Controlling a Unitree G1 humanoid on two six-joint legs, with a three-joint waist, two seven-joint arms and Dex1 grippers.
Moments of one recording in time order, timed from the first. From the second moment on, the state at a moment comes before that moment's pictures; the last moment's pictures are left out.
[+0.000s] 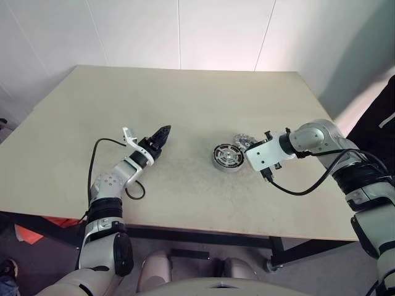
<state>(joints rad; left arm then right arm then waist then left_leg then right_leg) -0.53 0.11 0.45 0.45 -0.96 0.78 -0.45 -0.77 -0.80 0.44 0.49 -0.32 -0.51 1.21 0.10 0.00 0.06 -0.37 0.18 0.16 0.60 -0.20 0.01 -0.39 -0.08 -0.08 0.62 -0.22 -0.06</state>
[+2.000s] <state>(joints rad) -0.51 0.08 0.46 0.43 -0.94 0.77 -0.44 -0.75 -0.49 0.50 0.35 -0.38 -0.34 1.14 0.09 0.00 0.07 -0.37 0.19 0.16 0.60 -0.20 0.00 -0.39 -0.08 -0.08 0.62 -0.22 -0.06</state>
